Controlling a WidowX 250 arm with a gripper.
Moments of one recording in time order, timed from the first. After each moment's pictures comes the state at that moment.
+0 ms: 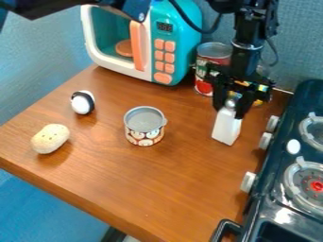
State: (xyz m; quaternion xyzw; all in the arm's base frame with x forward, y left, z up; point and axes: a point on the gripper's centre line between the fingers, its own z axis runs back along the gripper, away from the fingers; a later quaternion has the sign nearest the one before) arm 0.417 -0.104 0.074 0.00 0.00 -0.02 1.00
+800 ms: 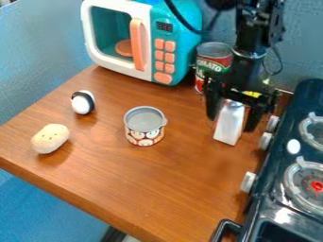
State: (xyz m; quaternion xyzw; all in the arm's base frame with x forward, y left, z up) arm 0.381 -0.111 0.087 0.01 -0.02 0.01 1.00
